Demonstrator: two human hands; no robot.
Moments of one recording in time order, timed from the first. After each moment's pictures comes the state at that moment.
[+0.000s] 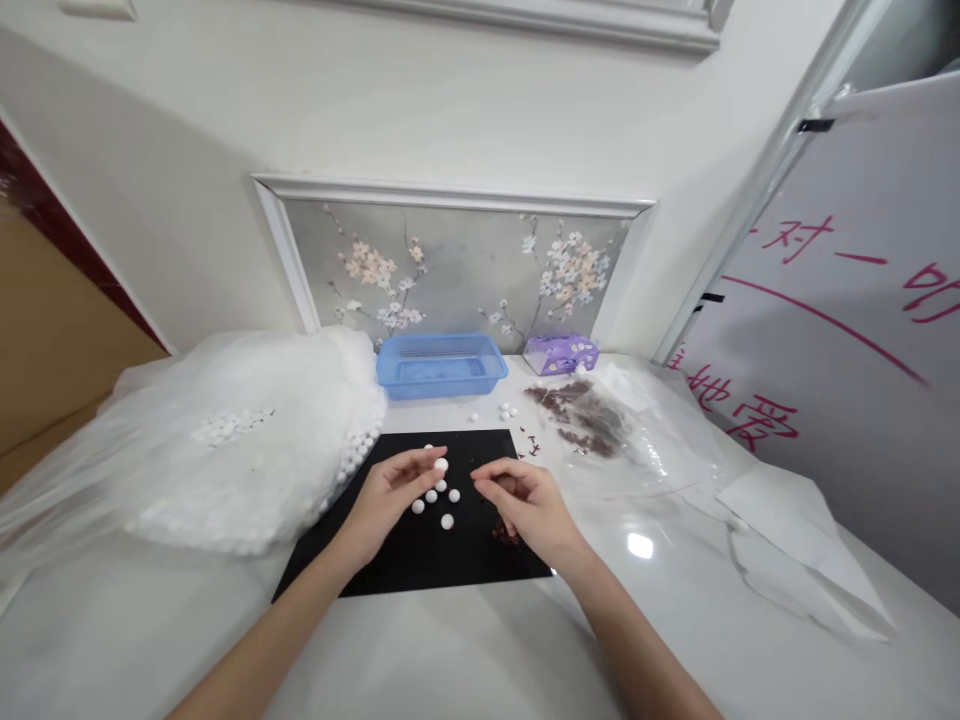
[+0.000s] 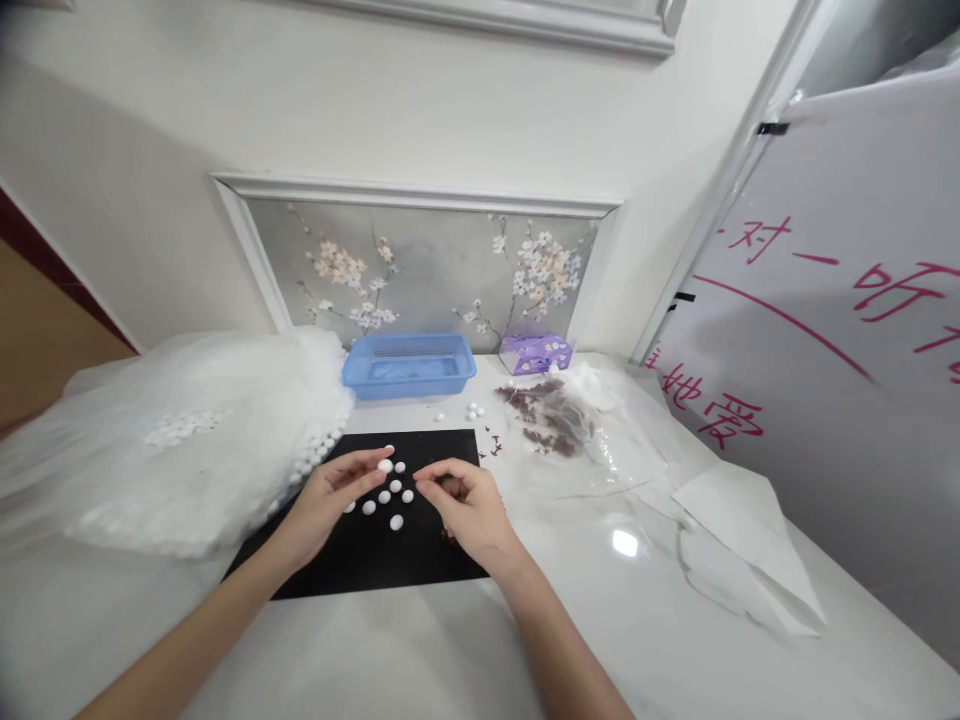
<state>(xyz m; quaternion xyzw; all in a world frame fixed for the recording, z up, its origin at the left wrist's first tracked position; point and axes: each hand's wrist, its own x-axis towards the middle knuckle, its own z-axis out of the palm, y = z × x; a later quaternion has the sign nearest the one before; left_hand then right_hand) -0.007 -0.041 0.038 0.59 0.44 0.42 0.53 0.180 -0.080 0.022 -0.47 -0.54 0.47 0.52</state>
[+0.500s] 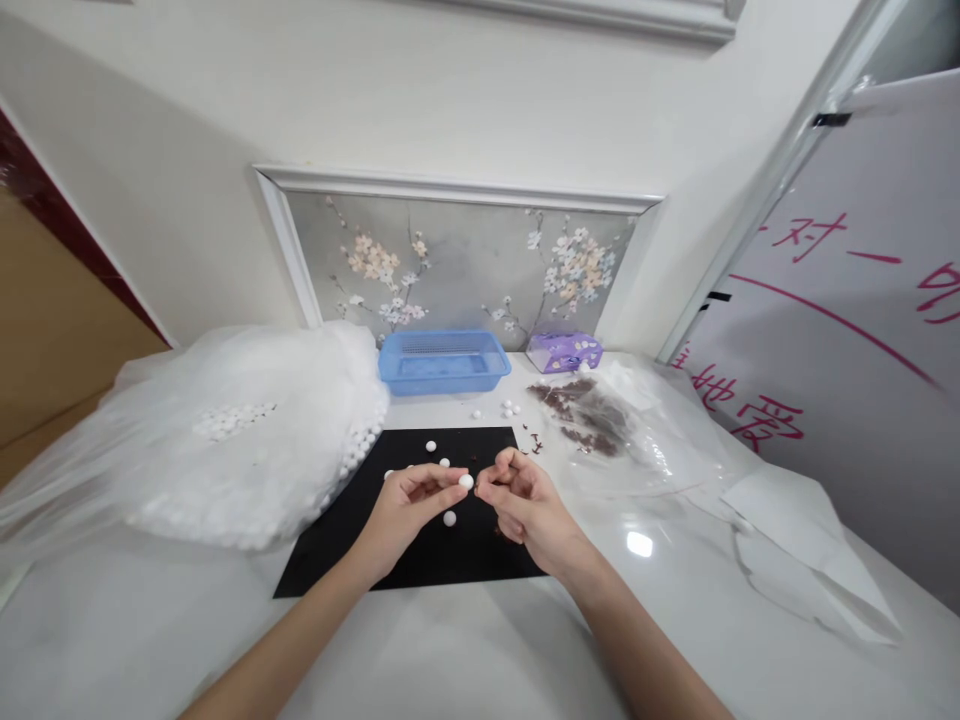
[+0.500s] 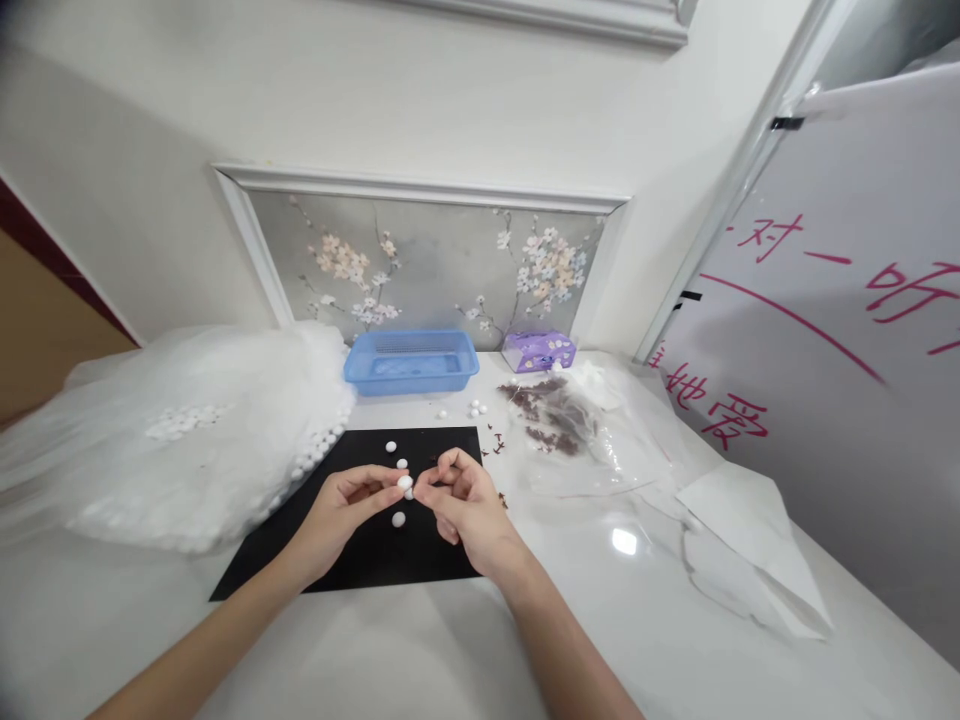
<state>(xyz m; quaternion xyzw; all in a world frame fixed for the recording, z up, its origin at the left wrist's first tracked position) 0.007 -0.058 0.036 0.58 0.40 0.42 0.58 0.174 -0.086 0.030 -0.33 -0.41 0.65 0.55</state>
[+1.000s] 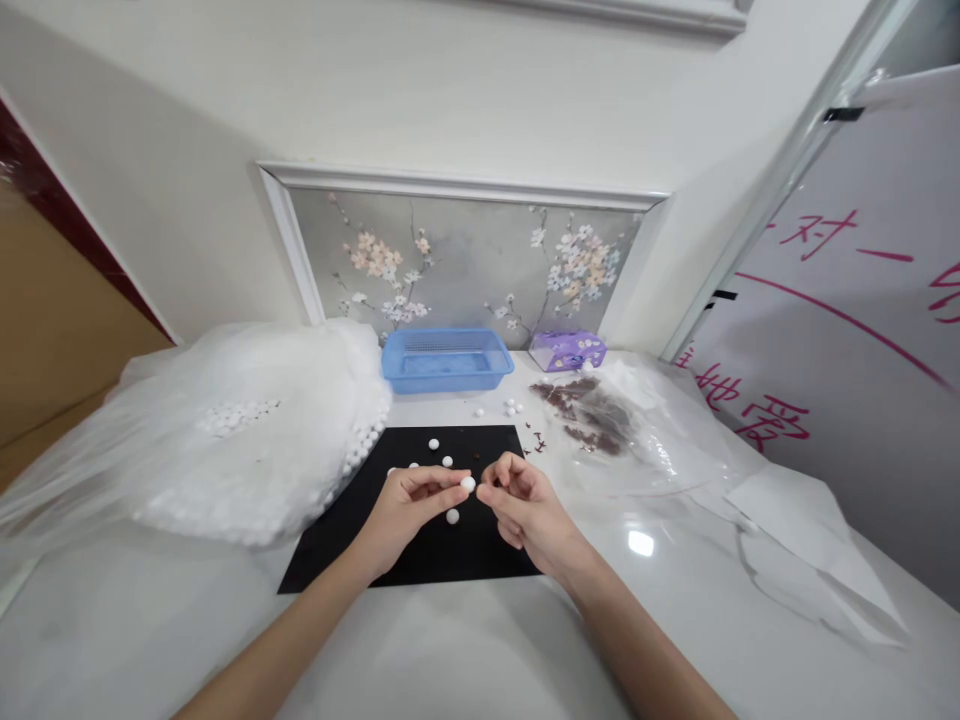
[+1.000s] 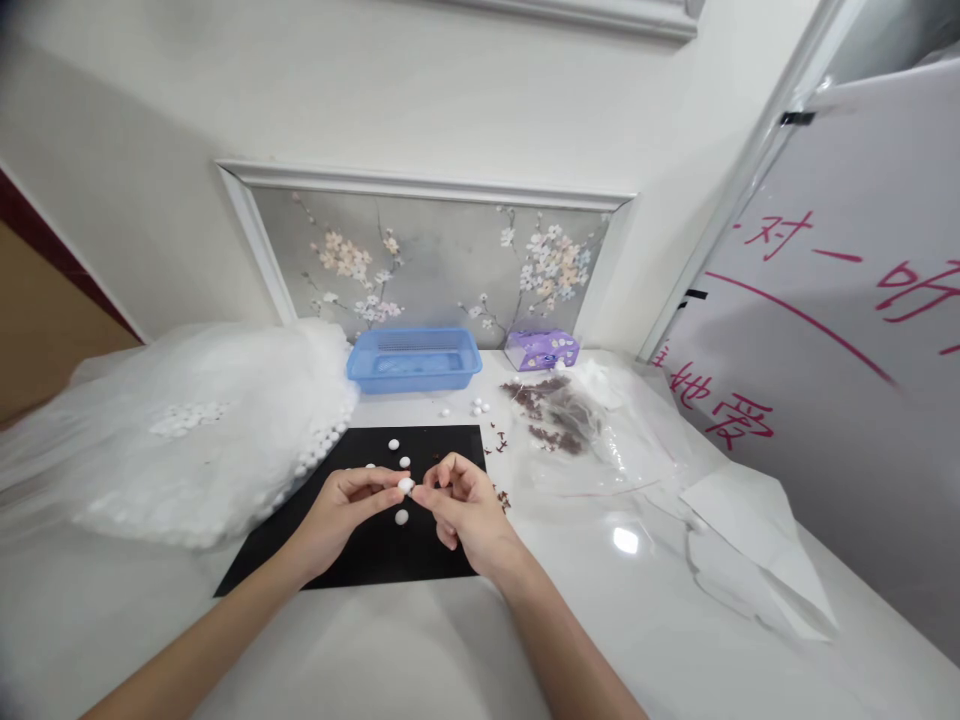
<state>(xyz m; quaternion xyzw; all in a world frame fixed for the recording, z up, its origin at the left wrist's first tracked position) 0.004 -0.054 0.031 0.58 0.39 0.41 0.59 0.170 -0.086 0.023 -0.33 -0.40 0.65 0.55</state>
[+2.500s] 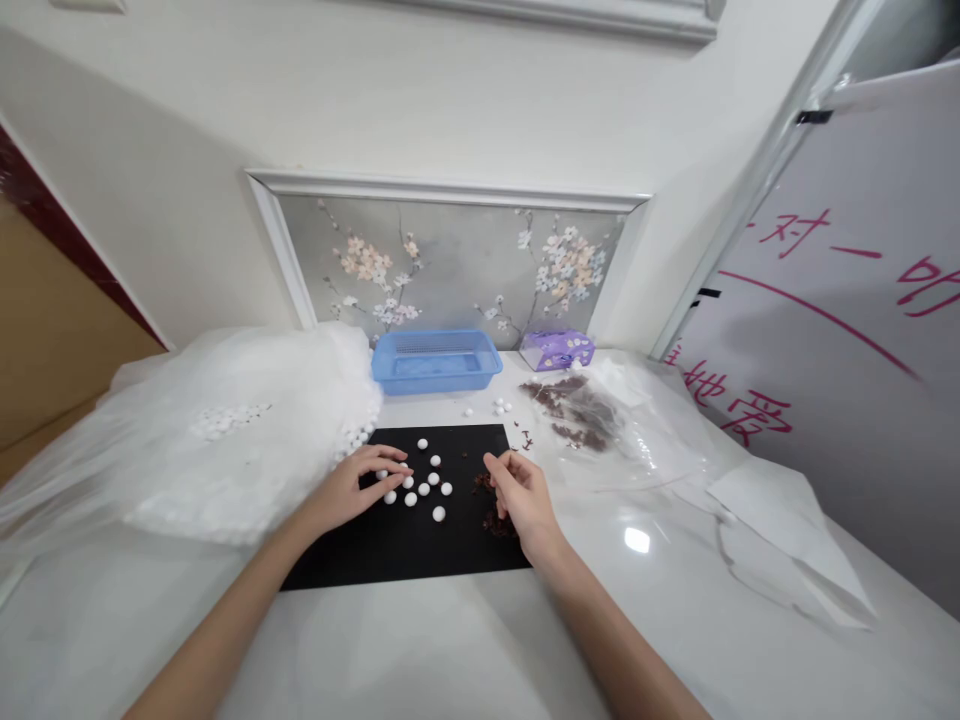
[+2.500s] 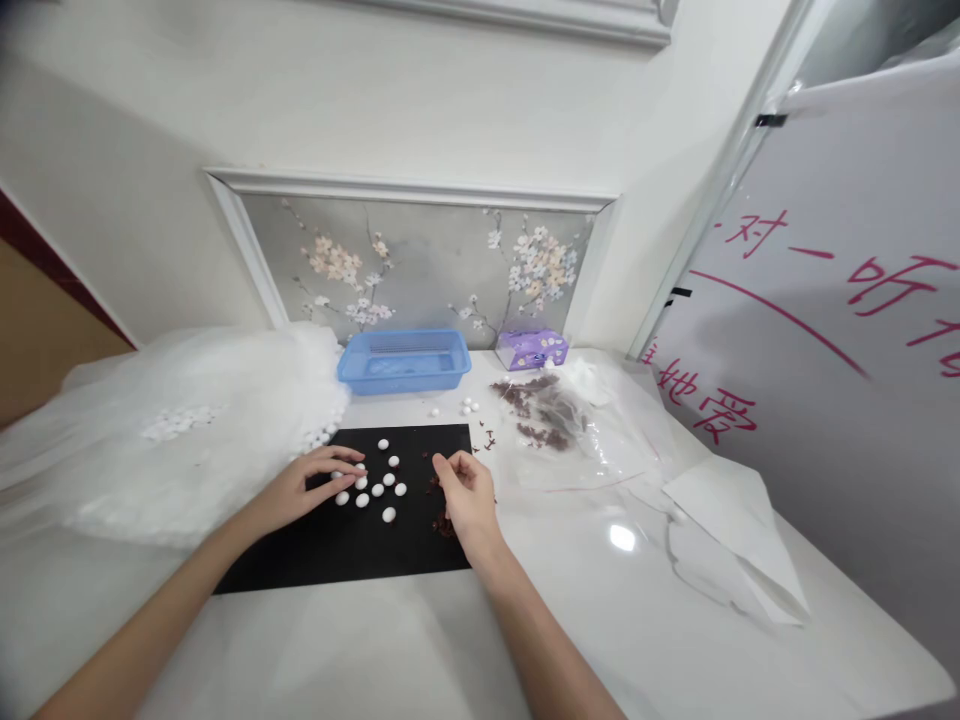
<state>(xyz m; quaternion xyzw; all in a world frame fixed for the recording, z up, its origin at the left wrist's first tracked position) -0.056 -0.012 0.032 0.84 0.42 0.23 0.27 0.174 -0.071 0.002 -0.52 -0.38 0.48 0.59</state>
